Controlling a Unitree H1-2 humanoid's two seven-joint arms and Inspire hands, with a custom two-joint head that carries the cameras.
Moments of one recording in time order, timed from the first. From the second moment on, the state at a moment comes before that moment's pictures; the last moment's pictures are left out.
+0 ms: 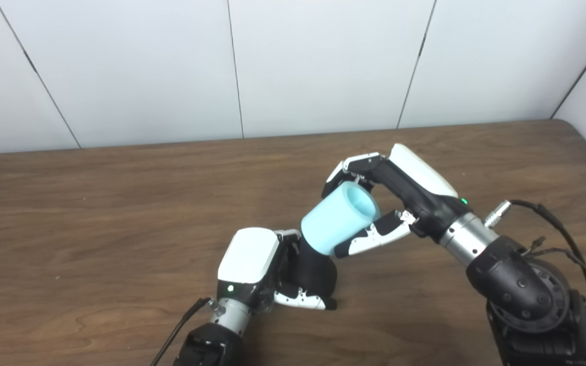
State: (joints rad) left arm -0.17 0.15 -0.65 -0.10 0.98 0.23 -0.01; right arm -0.22 -0.28 0.10 -0.76 -0.60 0.46 0.61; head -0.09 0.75
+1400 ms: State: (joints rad) left arm -0.17 0.15 -0.66 -0.11 1.01 0.24 -0.02; right arm -0.23 -0.29 0.19 -0.65 -0.62 0.44 0.53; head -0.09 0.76
